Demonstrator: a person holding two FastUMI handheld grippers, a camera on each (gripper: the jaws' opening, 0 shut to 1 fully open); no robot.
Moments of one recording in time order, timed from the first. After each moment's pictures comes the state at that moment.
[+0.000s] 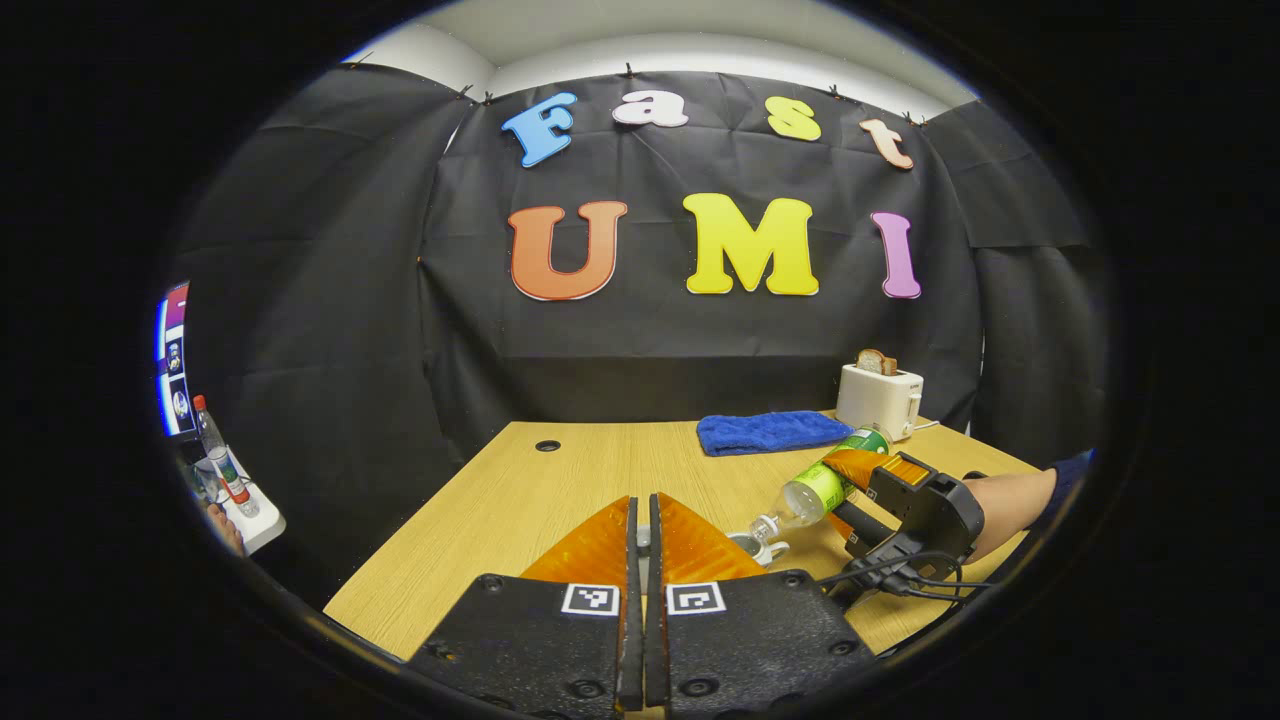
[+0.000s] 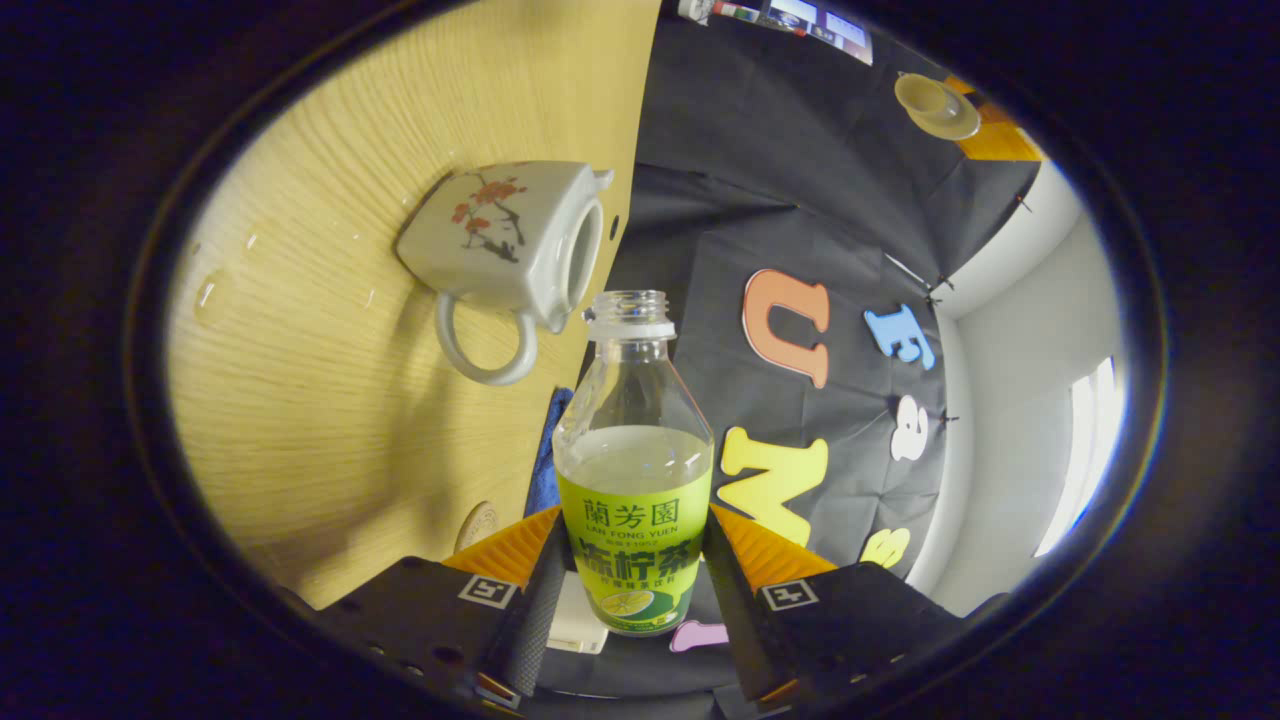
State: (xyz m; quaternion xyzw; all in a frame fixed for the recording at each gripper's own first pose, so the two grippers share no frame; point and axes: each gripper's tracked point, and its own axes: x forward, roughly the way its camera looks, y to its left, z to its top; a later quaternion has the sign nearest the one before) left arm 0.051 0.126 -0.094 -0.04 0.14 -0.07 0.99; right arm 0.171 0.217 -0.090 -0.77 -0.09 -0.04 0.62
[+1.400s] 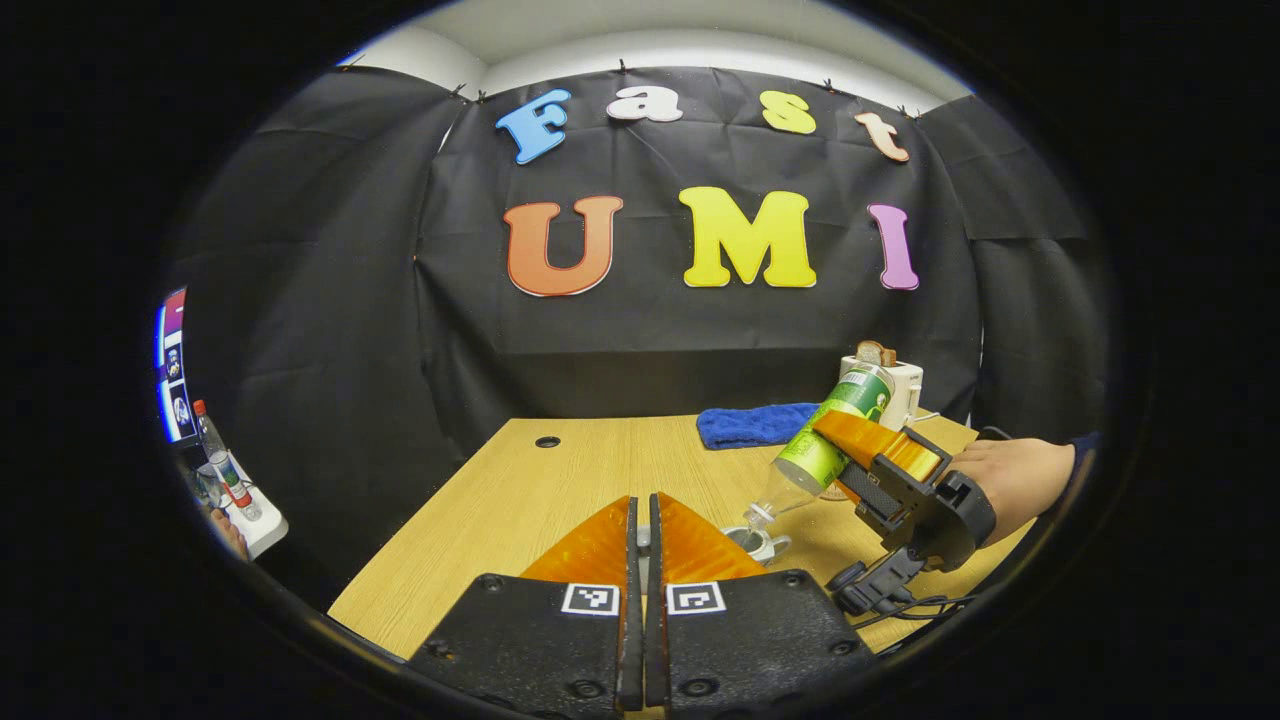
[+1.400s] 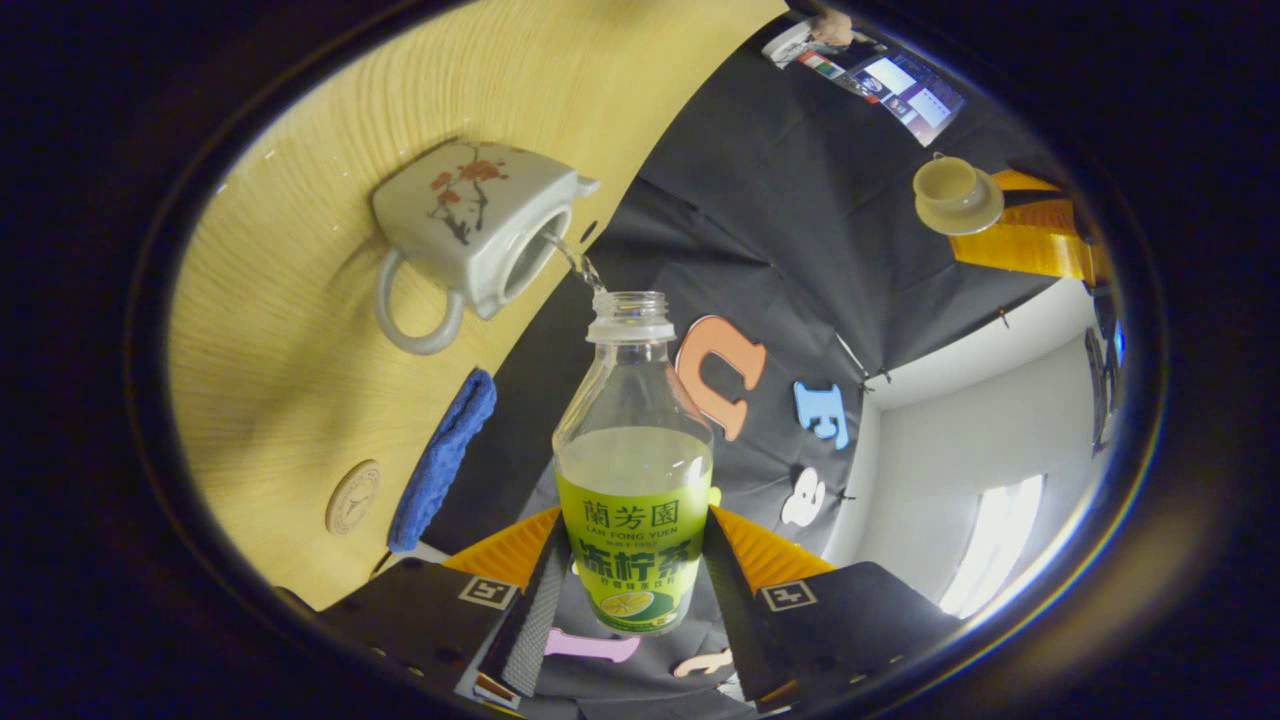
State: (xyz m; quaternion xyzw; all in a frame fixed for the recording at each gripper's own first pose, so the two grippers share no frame) left arm 0.049 0.125 -0.097 -0.03 0.15 -0.07 0.99; right arm 0.158 0.244 -0.035 -0.83 -0.20 -0.11 0.51
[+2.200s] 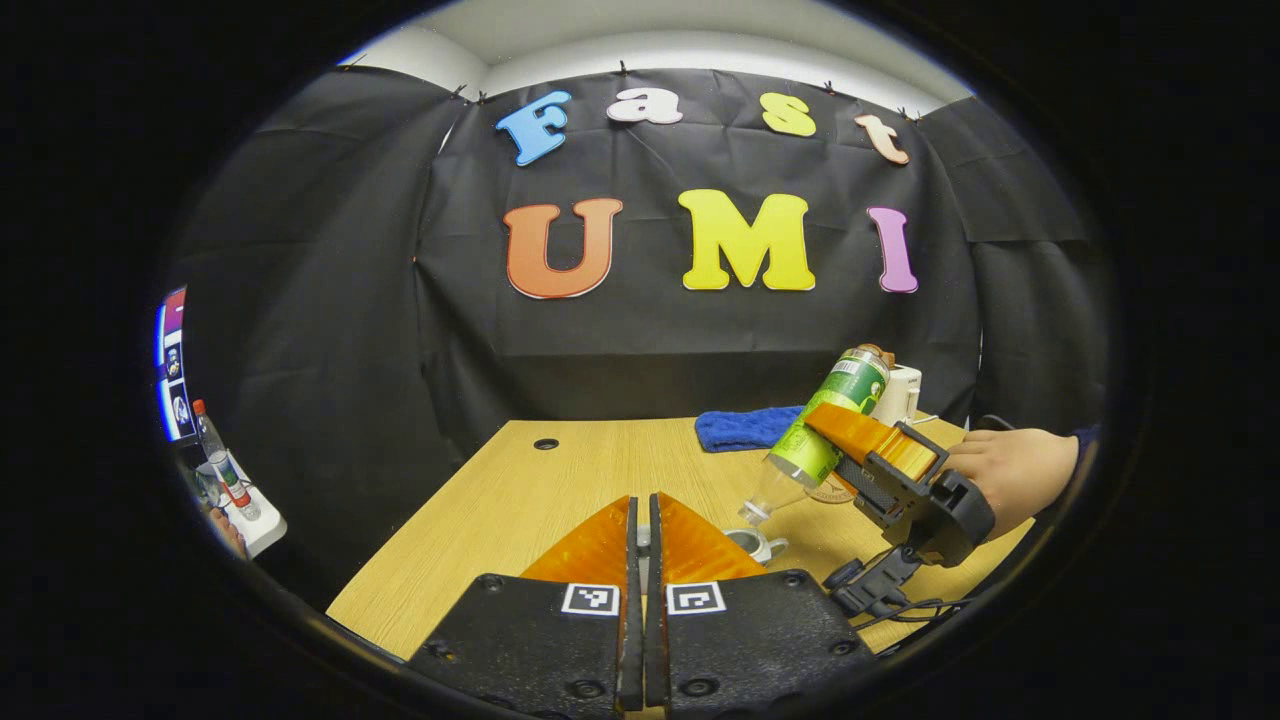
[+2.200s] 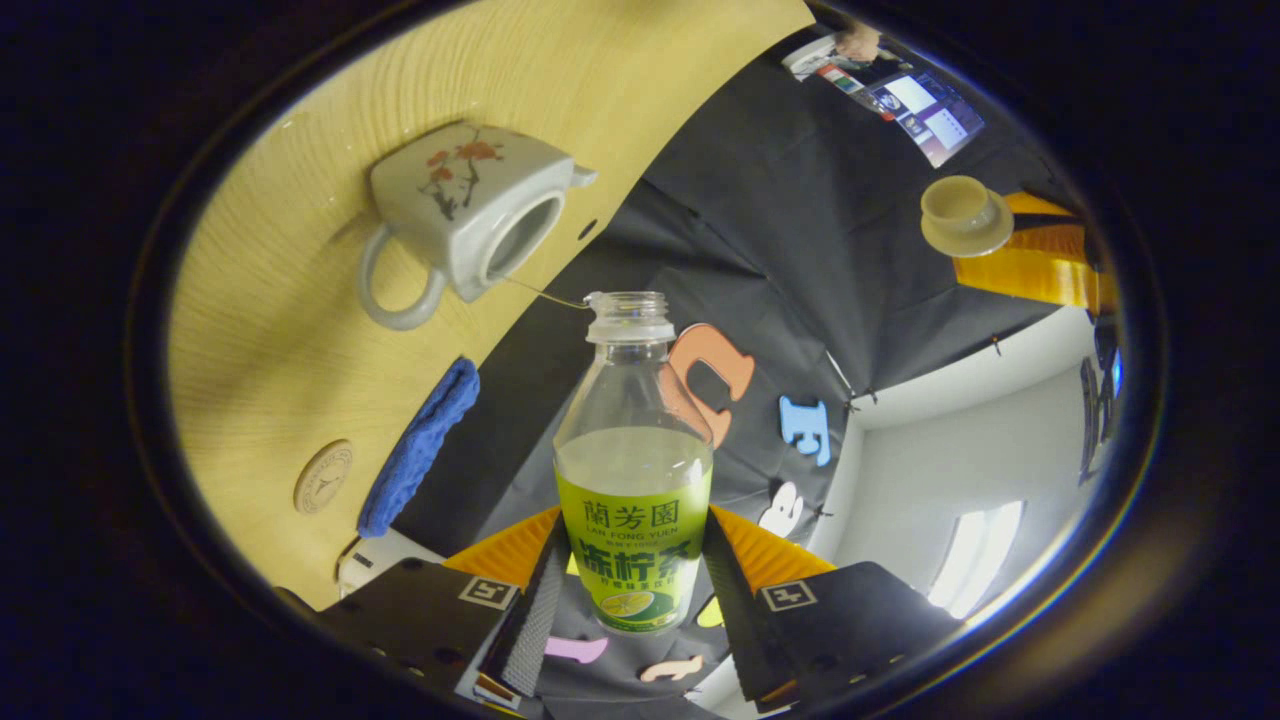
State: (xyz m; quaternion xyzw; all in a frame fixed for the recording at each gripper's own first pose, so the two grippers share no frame) left arm 0.049 0.124 -0.095 -0.03 0.14 -0.07 0.99; right arm 0.157 0.255 -0.024 -0.85 -0.21 -0.11 0.46
